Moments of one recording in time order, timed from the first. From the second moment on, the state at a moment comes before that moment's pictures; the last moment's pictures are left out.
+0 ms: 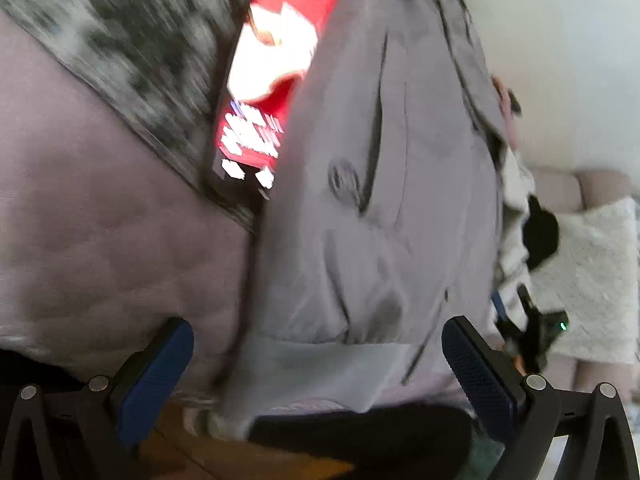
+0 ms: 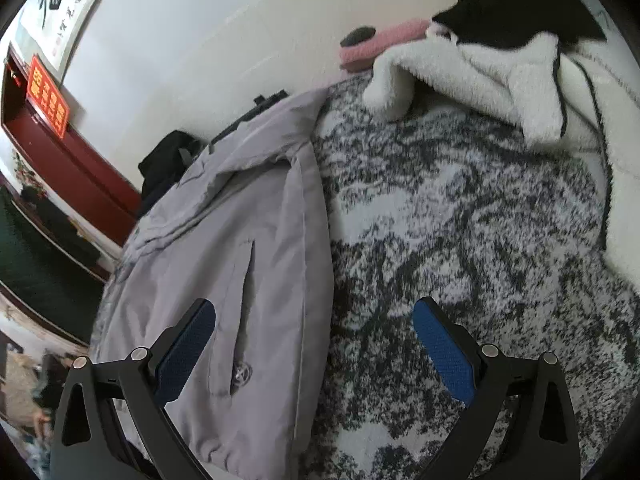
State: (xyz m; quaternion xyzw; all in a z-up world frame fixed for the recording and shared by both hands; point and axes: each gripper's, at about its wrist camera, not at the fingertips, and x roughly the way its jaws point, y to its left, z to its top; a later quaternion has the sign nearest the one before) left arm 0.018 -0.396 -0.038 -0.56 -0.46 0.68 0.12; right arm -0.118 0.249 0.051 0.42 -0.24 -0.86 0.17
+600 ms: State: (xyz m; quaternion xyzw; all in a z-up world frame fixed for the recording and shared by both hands) left arm 0.007 -0.378 -0.044 -0.54 -0.53 0.61 0.24; right arm -0.091 0.221 0.013 0.59 -0.31 -0.67 0.32
